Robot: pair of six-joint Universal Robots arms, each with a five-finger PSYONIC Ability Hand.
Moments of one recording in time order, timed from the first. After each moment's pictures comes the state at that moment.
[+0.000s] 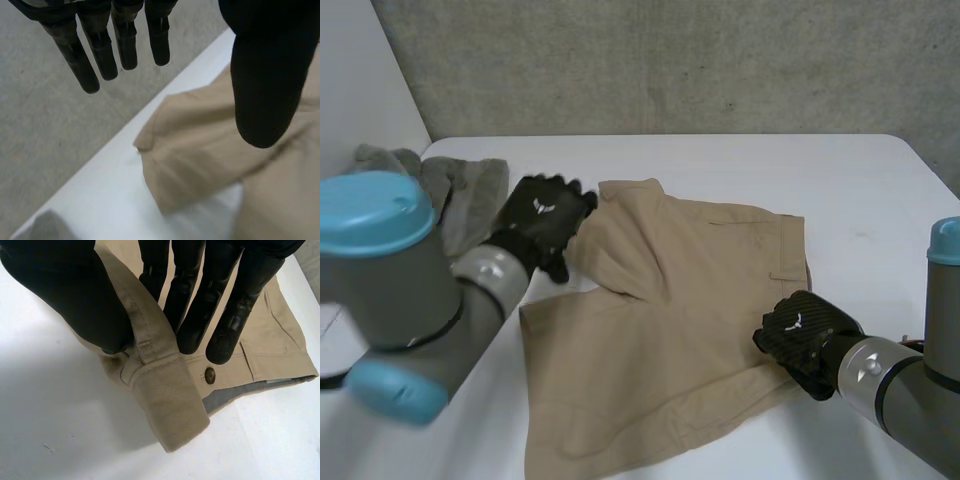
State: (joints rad) left arm 4.21 -1.94 -1.54 3.33 -1.49 3.54; right arm 1.96 -1.36 1.79 0.24 1.40 2.26; left_hand 0.38 0.37 0.37 0.37 0.20; right_hand 0.99 1.18 1.18 1.19 1.00
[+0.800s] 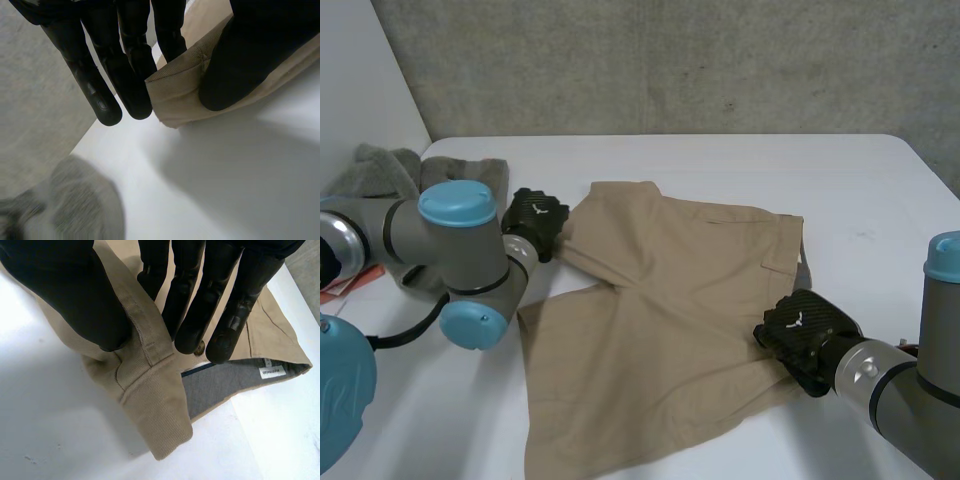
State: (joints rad) left arm 4.29 -2.42 -1.13 3.33 -1.62 3.75; right arm 1.95 -1.34 1.83 0.14 1.40 2.30; left_hand 1.15 1.19 1.19 1.20 0.96; right_hand 1.00 1.18 1.18 1.19 1.00
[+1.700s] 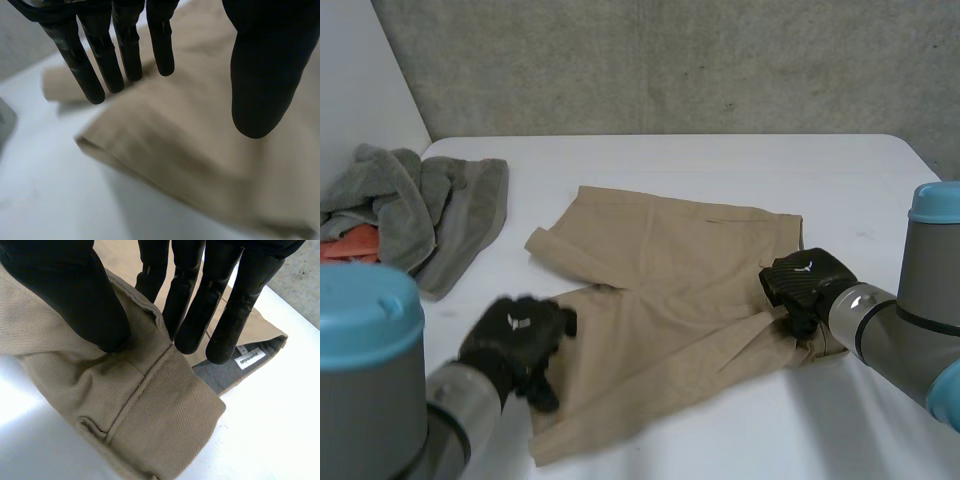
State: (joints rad) left arm 4.08 -1.71 -1.84 3.03 -1.70 3.29; right arm 1.91 -1.17 1.60 0.13 1.41 2.63; left_hand 0.49 0.50 0.49 0.50 0.33; right_hand 1.00 1.18 1.18 1.19 1.00
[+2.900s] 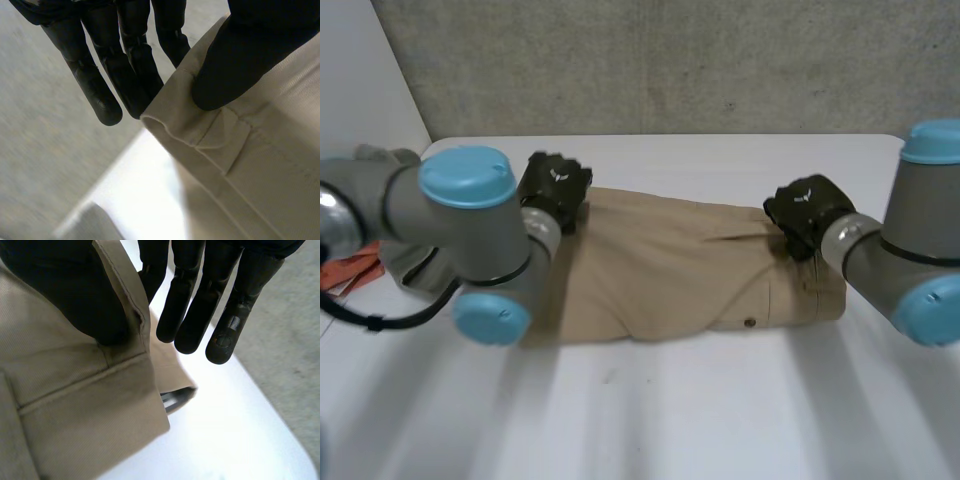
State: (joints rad) left arm 4.17 -2.29 -1.10 3.30 -1.70 3.67; right arm 1.90 -1.00 1.24 0.09 1.43 2.50; left_hand 1.14 1.20 1.19 1.20 1.00; right_hand 1.00 1.18 1.18 1.19 1.00
